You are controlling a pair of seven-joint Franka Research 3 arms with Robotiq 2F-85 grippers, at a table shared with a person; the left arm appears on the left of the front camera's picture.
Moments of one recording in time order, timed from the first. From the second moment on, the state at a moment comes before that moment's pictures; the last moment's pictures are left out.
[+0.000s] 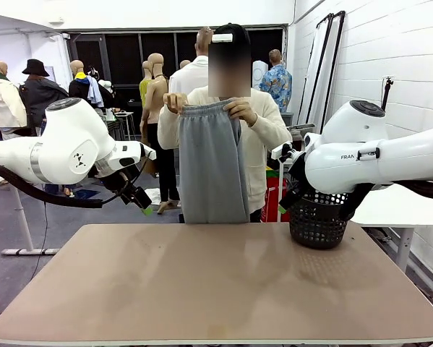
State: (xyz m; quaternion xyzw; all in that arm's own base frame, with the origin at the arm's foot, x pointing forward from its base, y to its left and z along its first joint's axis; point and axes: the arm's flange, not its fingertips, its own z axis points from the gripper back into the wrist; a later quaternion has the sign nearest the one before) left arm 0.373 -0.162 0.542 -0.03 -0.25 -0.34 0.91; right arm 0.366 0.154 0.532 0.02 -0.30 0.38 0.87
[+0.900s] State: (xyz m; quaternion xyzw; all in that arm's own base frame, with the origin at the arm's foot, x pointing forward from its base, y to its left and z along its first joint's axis) left arm 0.373 -0.162 0.542 -0.03 -0.25 -0.34 0.91; right arm 0.366 0.154 0.532 0.02 -0.30 0.38 0.87
